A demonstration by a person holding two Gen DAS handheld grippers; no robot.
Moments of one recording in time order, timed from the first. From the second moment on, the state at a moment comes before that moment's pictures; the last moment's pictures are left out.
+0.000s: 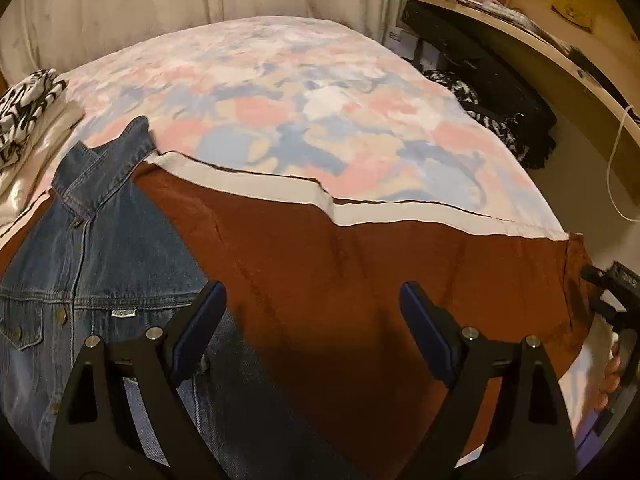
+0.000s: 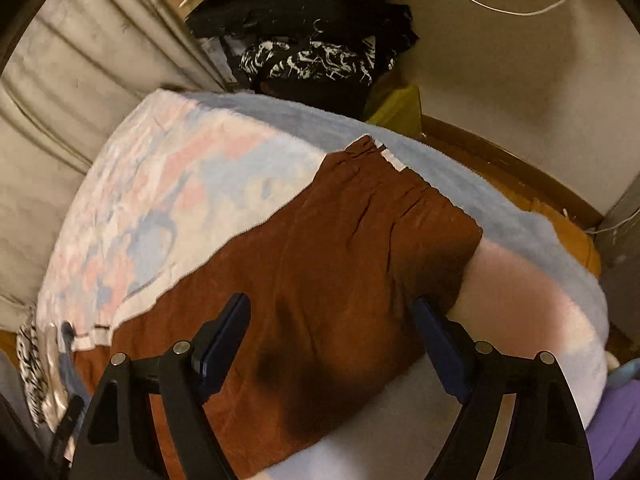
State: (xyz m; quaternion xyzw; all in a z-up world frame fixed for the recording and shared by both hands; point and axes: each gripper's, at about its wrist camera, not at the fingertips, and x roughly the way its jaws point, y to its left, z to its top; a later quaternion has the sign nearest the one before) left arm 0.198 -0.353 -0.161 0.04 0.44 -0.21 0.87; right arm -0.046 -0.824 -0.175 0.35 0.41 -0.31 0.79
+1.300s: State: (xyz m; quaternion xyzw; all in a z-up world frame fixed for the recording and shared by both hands) left arm 0.160 -0.281 -0.097 0.07 0.39 -0.20 0.90; right arm 0.004 -0.666 -0.029 0.27 0.29 -0.19 0.90
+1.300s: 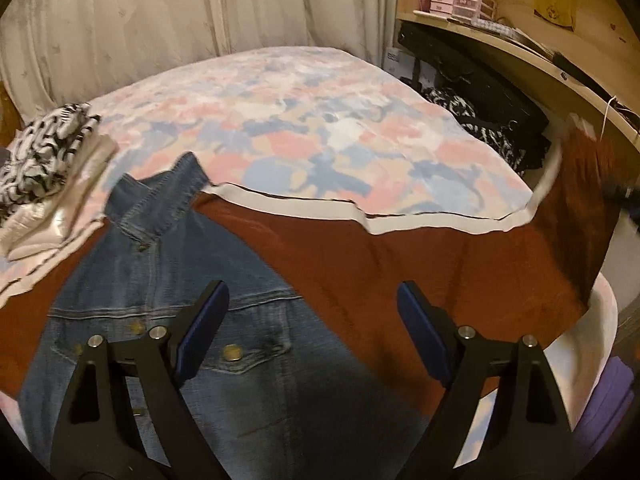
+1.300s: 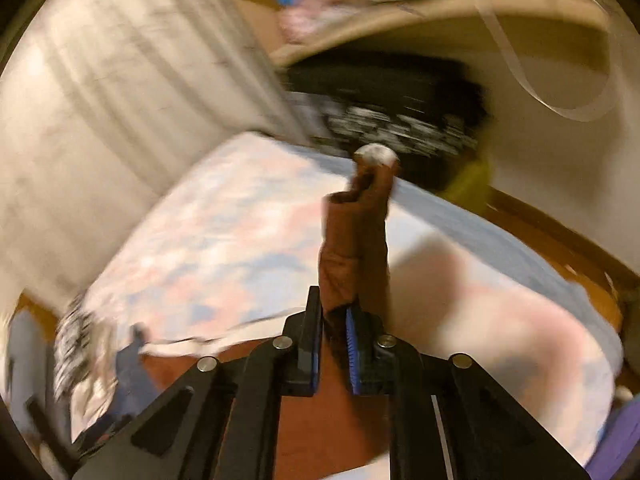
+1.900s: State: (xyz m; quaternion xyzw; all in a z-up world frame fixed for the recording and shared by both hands) left arm 0.165 -0.089 -0.111 -0.02 0.43 -0.13 0.89; right arm 0.155 -0.296 -0.153 0.07 0.45 0.06 0.89
